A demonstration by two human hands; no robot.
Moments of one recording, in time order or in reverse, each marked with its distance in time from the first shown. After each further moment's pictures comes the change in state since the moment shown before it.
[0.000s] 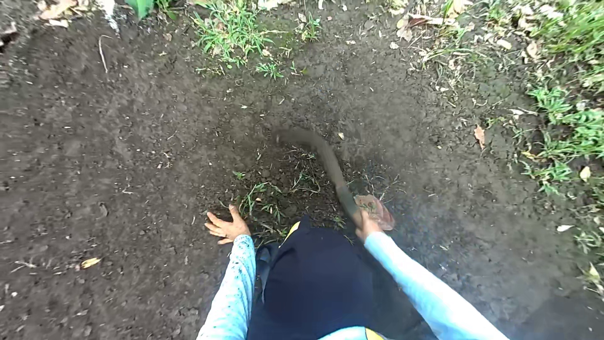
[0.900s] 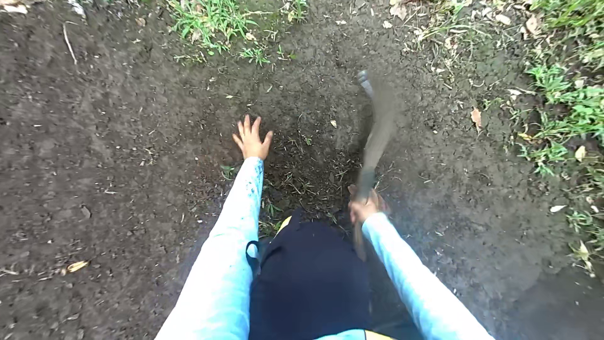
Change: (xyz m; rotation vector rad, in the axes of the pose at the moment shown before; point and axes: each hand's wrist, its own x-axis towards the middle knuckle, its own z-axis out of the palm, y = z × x) left_hand 0.022 0.195 0.090 0.147 -0.517 0.870; right_hand -0.012 -0.005 -0.002 0.827 0.059 0.005
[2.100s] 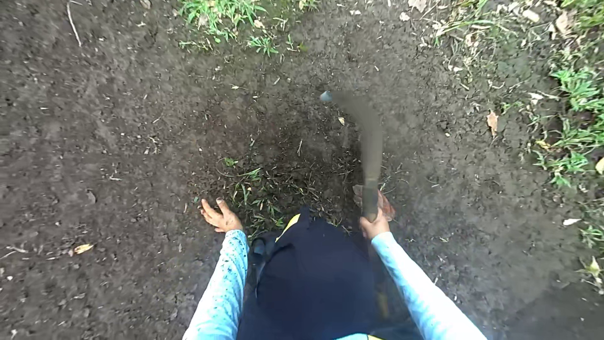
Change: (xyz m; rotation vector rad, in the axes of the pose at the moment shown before) left_hand -0.200 -0.111 -0.007 -0.246 0.488 -0.737; right_hand -0.007 0.034 -0.008 -0.188 0.066 -0.014
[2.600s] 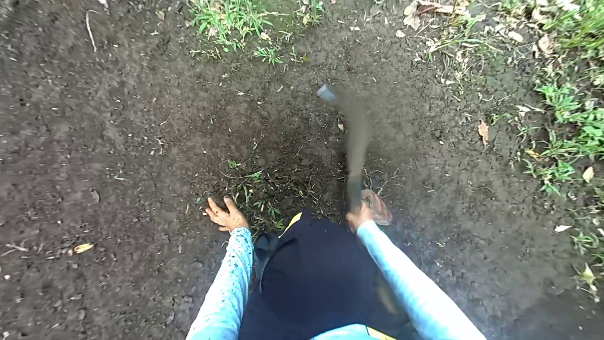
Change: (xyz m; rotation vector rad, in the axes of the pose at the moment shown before) left_hand -0.013 0.017 0.007 -0.004 0.019 -0.024; right_hand 0.012 -0.039 0.011 -0.213 -0.072 -0.010
